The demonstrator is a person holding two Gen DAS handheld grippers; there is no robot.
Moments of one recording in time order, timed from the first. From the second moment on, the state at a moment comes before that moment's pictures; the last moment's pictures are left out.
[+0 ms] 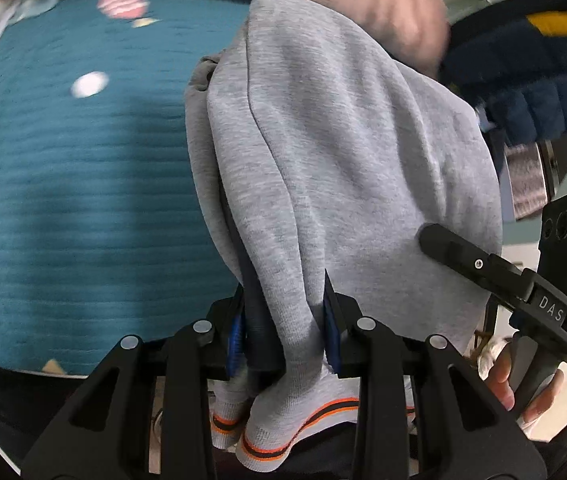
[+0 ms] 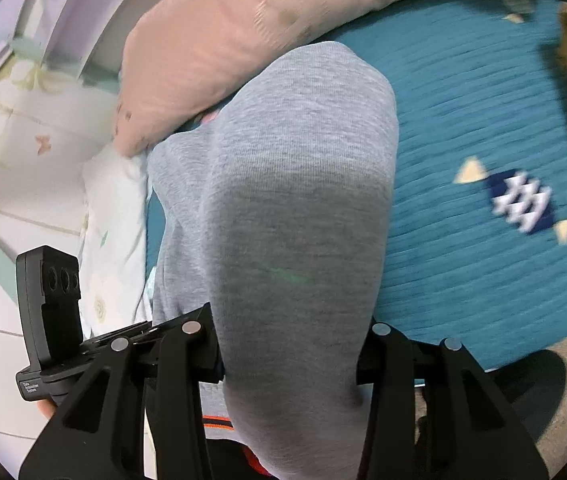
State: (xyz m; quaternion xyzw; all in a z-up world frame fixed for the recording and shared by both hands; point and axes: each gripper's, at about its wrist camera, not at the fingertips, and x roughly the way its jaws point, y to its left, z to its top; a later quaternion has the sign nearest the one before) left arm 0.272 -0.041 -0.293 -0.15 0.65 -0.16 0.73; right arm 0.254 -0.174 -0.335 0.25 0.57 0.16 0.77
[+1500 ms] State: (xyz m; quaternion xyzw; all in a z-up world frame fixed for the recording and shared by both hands) left arm 0.465 -0.550 -0.377 -0.03 0.68 -0.29 0.67; right arm 0.316 -0.673 -0.397 0.34 0.52 -0.05 0.78
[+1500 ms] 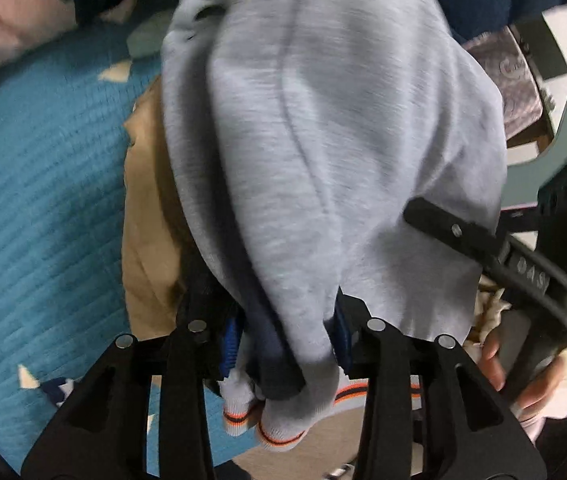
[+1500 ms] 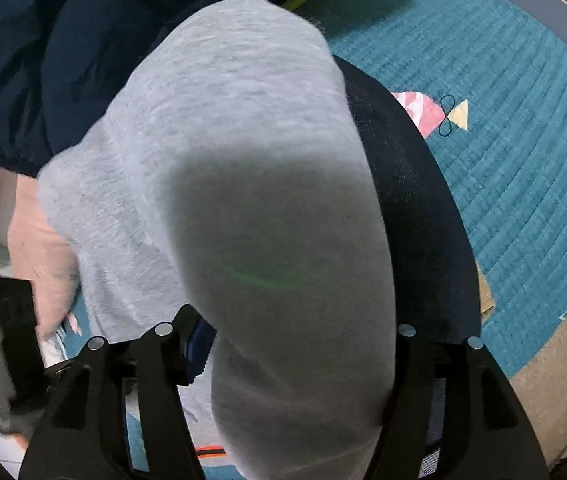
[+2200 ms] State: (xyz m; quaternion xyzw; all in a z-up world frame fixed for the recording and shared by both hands) left arm 0.434 -0.566 -0.290 0.04 0.62 -0.33 0.71; right arm 0.252 -0.641 -0.291 0.31 0.46 -0.05 0.83
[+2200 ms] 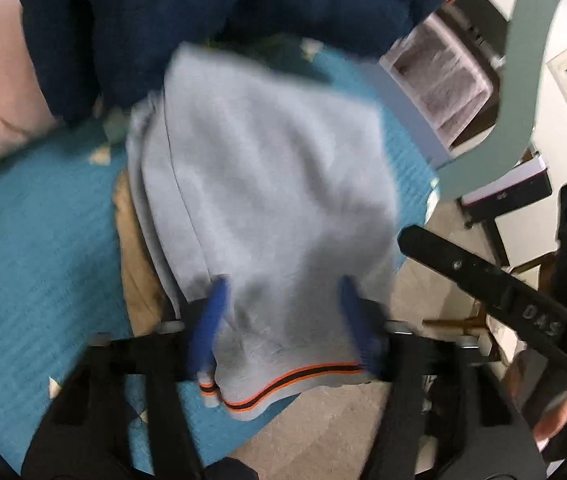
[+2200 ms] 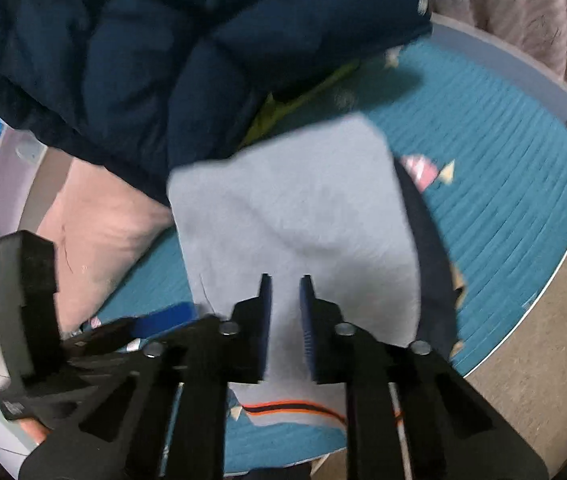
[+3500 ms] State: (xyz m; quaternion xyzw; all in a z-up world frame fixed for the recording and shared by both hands) left arm 0.342 -0.485 -0.225 0.13 0.47 -0.22 0.85; right arm 0.160 -0.565 -0.228 0.20 0.39 -0.20 0.88
